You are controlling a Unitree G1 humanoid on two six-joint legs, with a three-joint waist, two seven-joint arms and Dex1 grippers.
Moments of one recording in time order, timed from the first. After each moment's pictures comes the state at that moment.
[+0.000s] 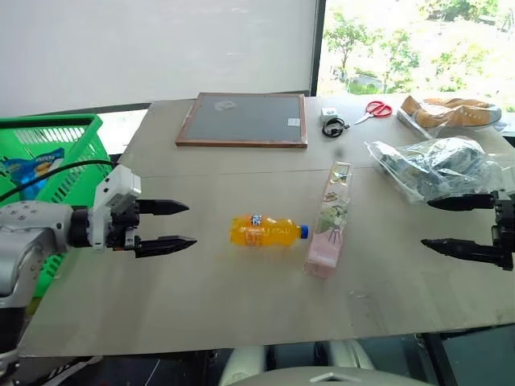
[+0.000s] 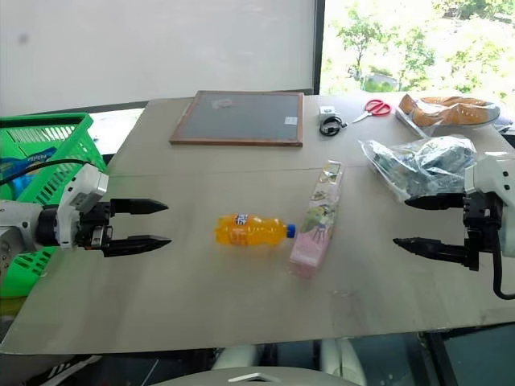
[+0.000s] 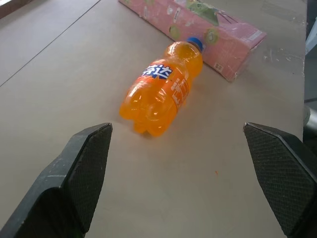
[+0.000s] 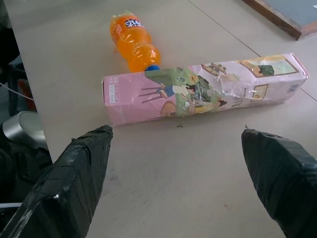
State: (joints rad) left arm -0.08 1.09 0.30 -0.17 -0.62 0.60 -1.34; right arm 0.03 -1.13 -0.51 -0.39 0.73 0.74 1.29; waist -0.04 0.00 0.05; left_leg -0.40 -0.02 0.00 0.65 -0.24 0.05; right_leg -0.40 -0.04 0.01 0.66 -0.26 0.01
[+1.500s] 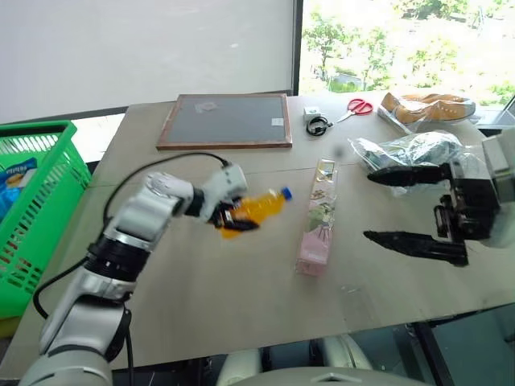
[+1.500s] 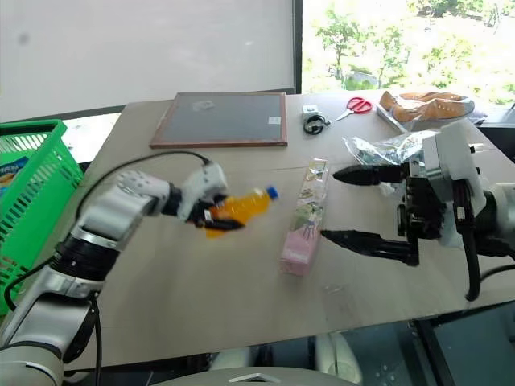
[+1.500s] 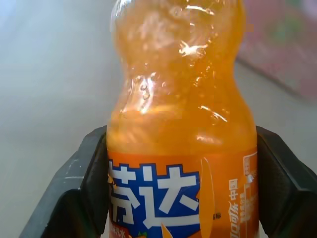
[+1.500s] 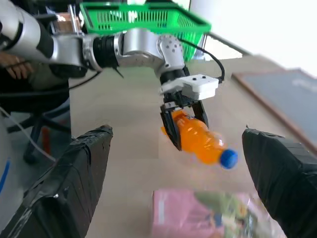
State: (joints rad) left arm -0.67 0.74 -0.11 0.13 -0.22 0.75 -1.08; right arm -0.40 -0.92 -0.28 -0.65 1.14 0.80 0.85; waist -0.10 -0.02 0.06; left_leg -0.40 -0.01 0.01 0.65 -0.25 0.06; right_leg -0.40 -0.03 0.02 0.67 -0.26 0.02
